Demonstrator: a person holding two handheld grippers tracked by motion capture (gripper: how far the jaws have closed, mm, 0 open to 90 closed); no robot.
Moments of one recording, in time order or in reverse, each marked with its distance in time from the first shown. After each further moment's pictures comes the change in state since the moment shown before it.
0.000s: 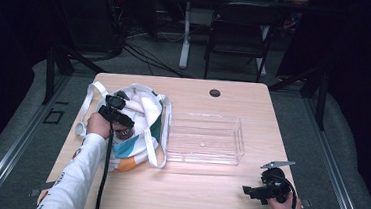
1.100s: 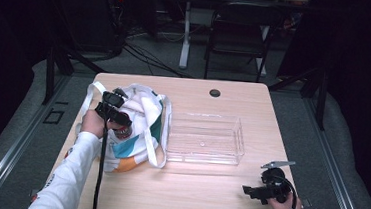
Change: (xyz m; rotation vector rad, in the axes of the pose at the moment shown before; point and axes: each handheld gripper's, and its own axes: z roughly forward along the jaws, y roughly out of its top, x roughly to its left) left arm -0.004 -0.002 -0.032 -0.019 -0.015 0.080; right arm 0.000 0.000 0.000 -0.004 -0.001 0.001
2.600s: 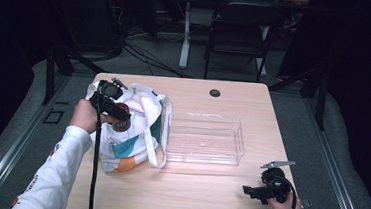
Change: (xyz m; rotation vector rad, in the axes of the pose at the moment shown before) left arm -0.020 0.008 -0.070 -0.069 0.014 0.112; right arm 0.000 0.000 0.000 0.001 -0.003 -0.001
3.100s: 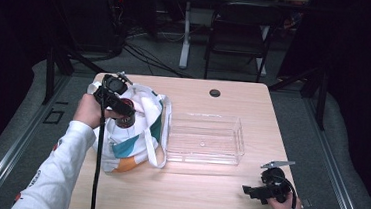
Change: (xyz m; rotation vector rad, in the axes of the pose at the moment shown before) left arm -0.009 0.016 -0.011 -0.023 0.000 0.025; right arm 0.000 0.000 0.000 0.004 0.006 -0.004
